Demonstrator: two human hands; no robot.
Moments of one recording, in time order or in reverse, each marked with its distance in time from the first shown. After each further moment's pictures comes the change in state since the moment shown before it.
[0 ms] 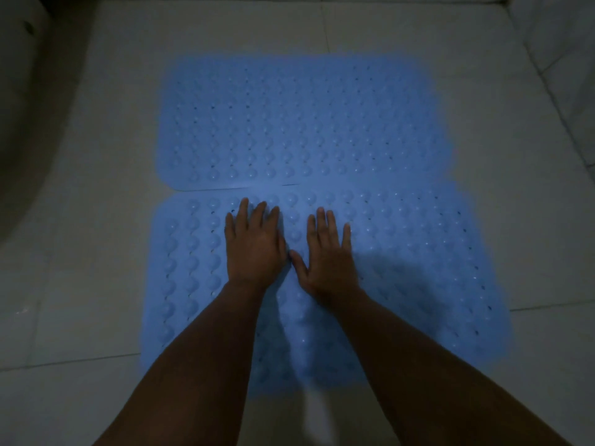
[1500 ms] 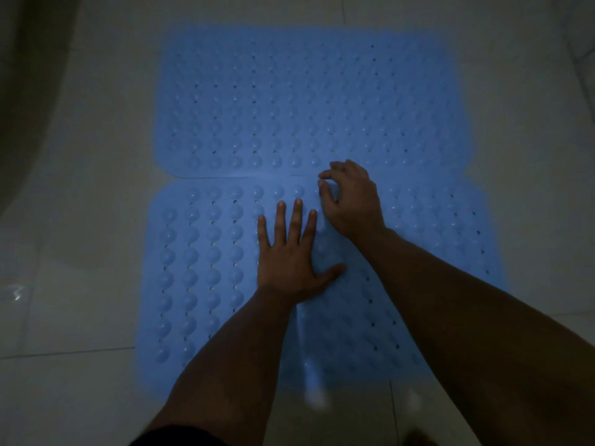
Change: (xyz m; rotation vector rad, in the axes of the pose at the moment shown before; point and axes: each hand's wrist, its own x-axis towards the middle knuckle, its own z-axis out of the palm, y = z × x) left_hand -0.016 0.035 0.037 0.015 -0.255 0.127; right_hand 0.100 0.035 -0.046 0.394 0.319 -0.028
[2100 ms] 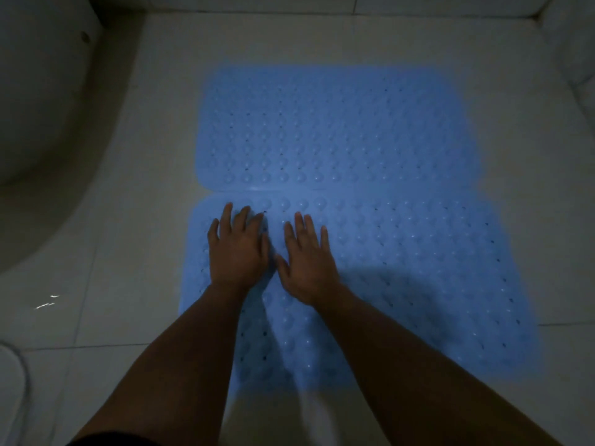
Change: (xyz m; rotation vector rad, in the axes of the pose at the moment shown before) left_hand -0.027 -0.117 -0.049 0.024 0.295 -0.200; right_hand -0.097 -0.103 0.053 -0.269 -0.439 -0.065
